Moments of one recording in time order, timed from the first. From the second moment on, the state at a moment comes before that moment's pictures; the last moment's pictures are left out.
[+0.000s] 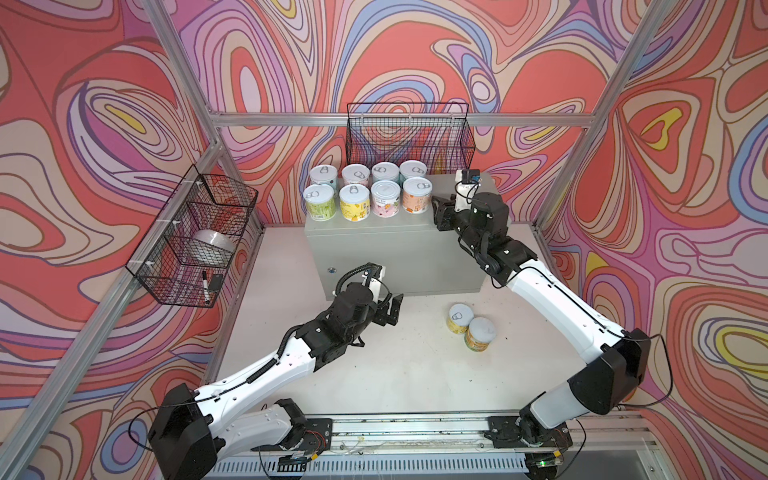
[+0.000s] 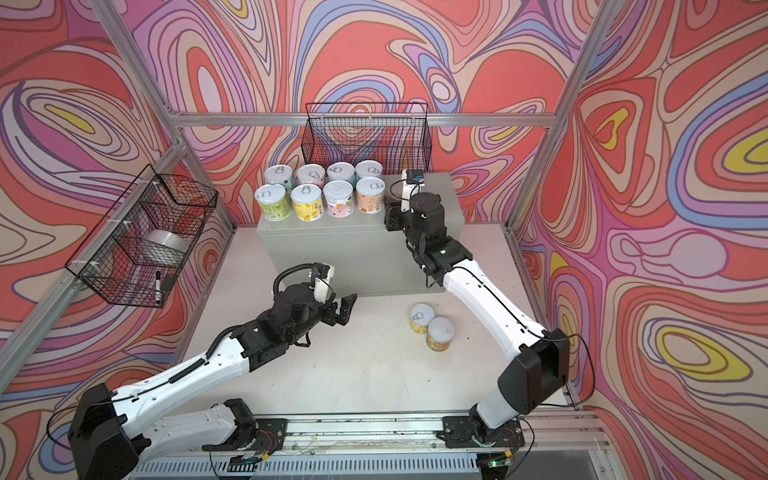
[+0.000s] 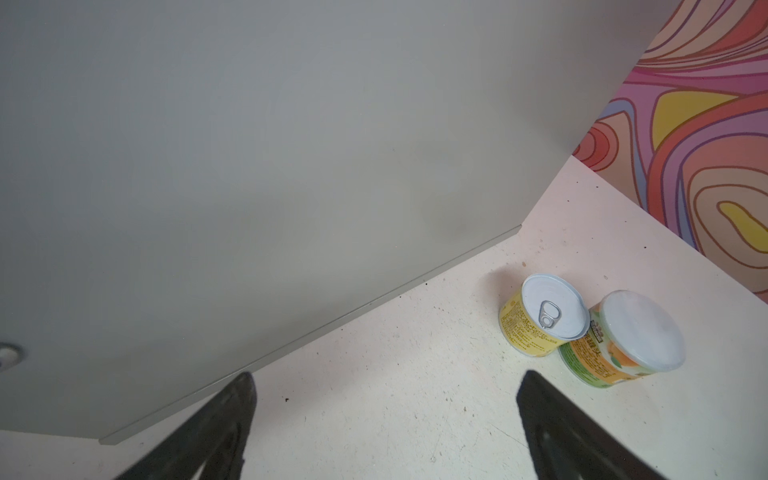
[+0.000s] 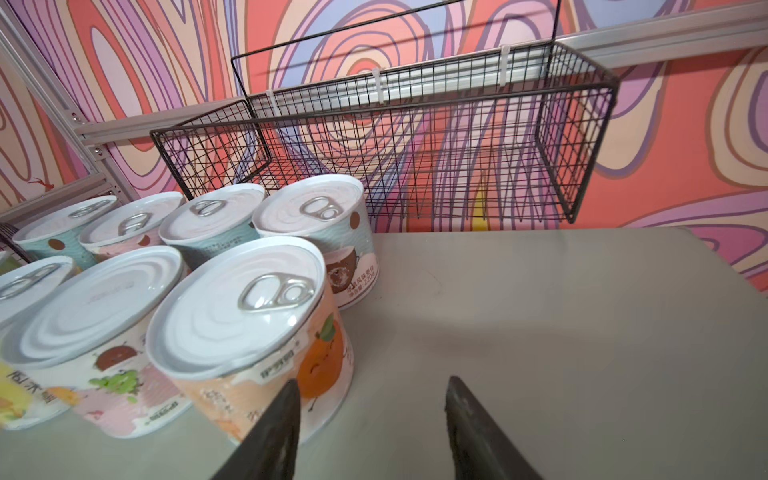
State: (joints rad) left arm -0.79 1.13 0.76 -0.05 -0.24 -0.25; right arm 0.49 1.51 1.52 -0.12 0.19 0.20
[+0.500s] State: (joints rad) left arm -0.93 1.48 0.61 0.45 -0.14 -0.18; right arm 0.64 1.08 1.17 -0.35 0.34 0.27
